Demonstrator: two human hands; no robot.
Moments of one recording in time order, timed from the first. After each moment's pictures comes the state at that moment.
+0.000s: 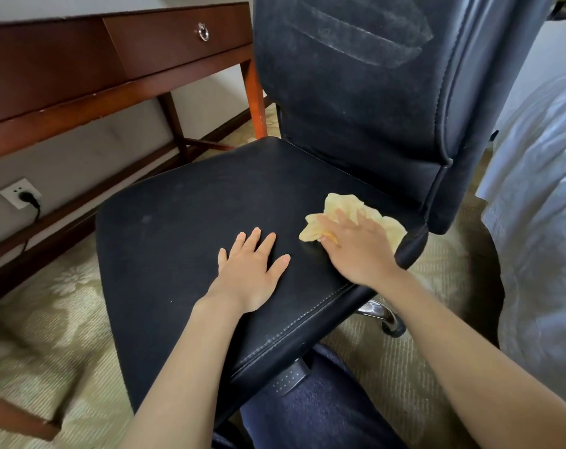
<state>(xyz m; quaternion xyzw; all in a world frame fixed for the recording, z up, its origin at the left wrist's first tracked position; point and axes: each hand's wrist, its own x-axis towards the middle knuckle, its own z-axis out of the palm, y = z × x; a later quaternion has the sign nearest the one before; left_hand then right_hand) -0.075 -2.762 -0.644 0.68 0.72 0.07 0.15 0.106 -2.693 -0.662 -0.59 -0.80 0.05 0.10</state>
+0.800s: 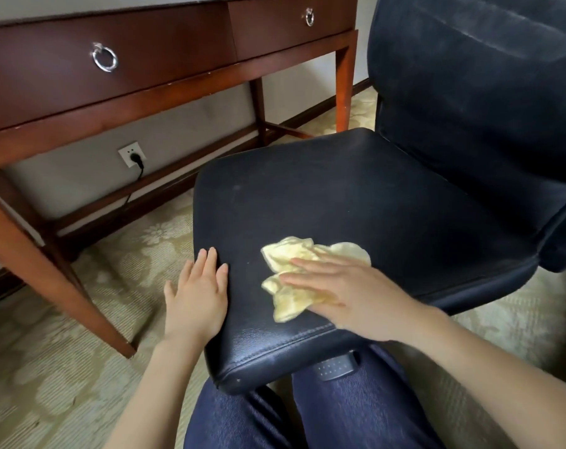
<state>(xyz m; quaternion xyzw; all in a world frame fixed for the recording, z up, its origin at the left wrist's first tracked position) -0.188 -2.868 -0.673 0.43 0.88 0.16 0.08 0.034 -2.768 -0.647 -0.20 -0.96 0.17 0.11</state>
